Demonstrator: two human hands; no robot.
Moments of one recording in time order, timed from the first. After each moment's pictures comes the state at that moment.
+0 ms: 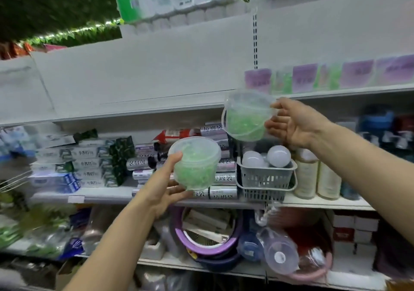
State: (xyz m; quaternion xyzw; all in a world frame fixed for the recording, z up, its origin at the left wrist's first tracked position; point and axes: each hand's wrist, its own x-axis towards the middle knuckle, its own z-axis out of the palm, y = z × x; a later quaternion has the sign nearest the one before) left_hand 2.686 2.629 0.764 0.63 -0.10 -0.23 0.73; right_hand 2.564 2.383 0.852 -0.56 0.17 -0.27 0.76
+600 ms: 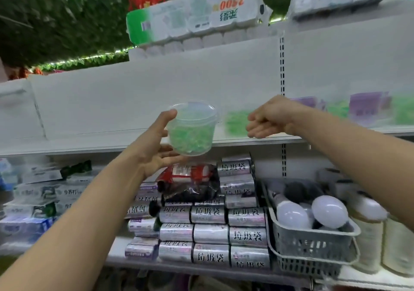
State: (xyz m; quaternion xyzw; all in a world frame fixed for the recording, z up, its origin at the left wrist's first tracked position) left_hand 2.859 2.596 0.891 0.63 -0.19 -0.15 0.73; right_hand 2.761 2.356 0.924 -0.76 0.19 -0.26 0.57
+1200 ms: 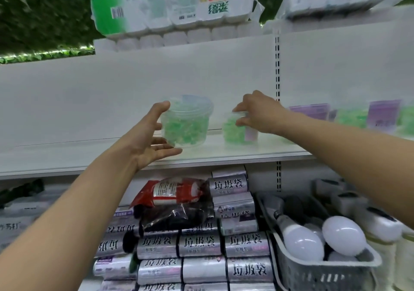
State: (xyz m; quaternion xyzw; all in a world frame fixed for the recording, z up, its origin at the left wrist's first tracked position) left_hand 2.960 2.543 0.916 0.62 -0.23 -0.18 0.73; right_hand 2.859 2.301 0.936 -0.93 0.17 -0.33 0.00
